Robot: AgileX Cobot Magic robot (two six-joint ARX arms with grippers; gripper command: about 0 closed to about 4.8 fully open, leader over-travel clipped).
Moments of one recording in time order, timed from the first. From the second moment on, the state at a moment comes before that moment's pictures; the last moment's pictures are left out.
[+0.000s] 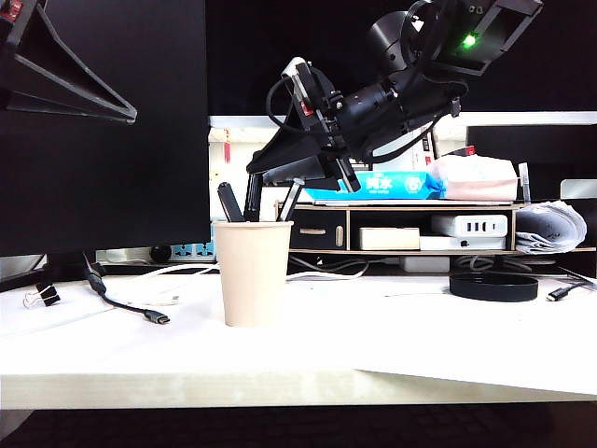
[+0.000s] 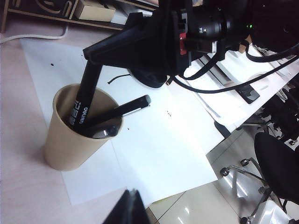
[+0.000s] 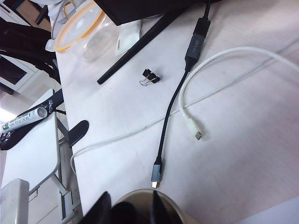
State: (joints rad) left arm -0.32 0.85 0.40 0.15 0.60 -0.40; right arm 0.46 1.89 1.35 -0.07 -0.86 0.10
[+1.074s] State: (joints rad) left arm -0.32 0.85 0.40 0.15 0.60 -0.40; right arm 0.46 1.90 1.36 -0.07 -0.81 0.06
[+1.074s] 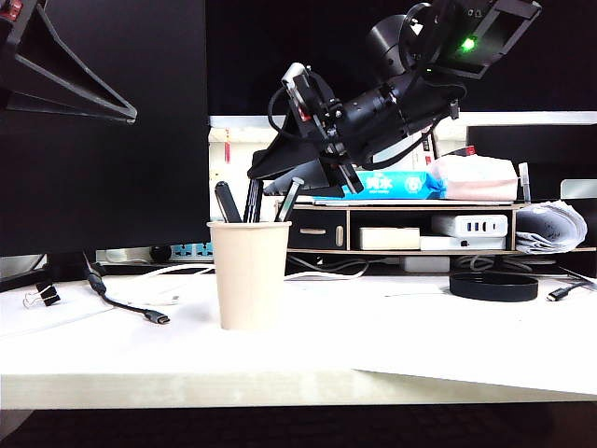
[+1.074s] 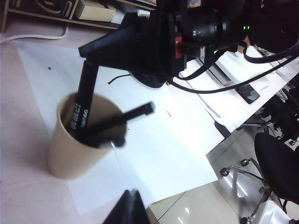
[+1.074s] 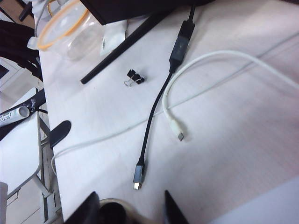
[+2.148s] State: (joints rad) left arm -0.32 0.85 0.40 0.15 0.60 -0.40; right arm 0.46 1.89 1.36 -0.04 -0.80 0.06
